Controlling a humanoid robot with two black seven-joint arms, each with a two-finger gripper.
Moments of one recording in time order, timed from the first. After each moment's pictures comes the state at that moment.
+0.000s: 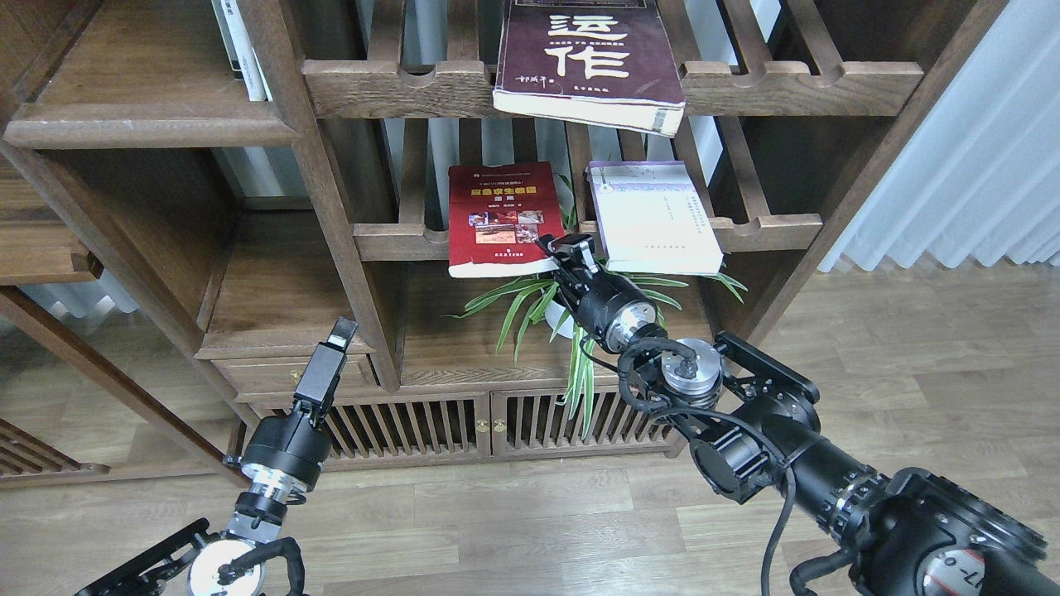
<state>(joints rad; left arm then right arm) -0.16 0.18 -0.71 -1.07 -0.13 -0.49 -0.49 0.62 0.01 0.73 0.78 0.67 0.16 0.06</state>
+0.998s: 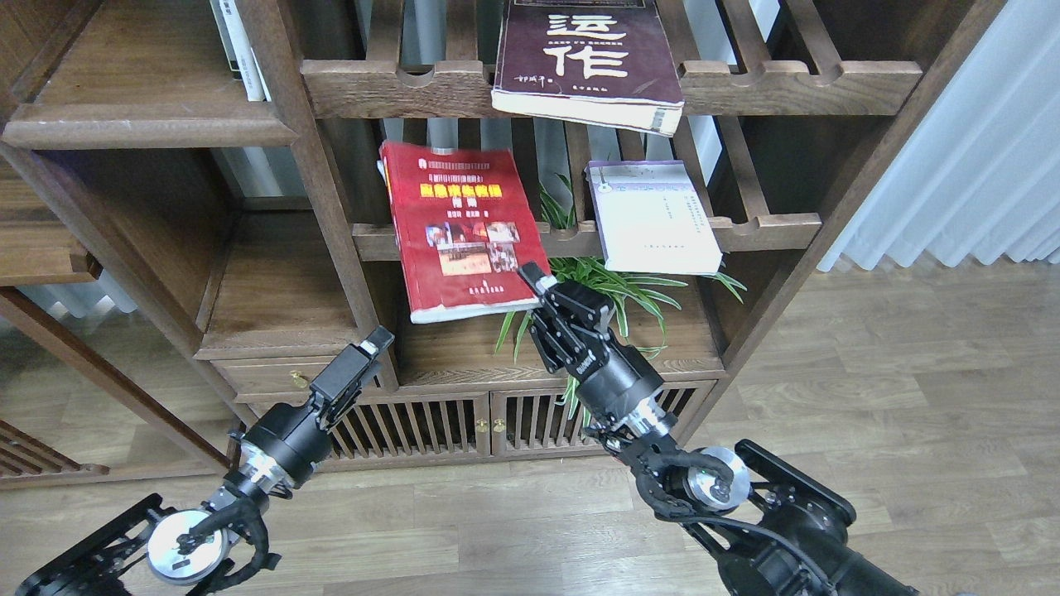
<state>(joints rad) -0.15 0.30 -0.83 -1.12 -0.18 -0.49 -0.01 0.25 -0.08 0.74 1.13 0.62 0.58 -0.12</state>
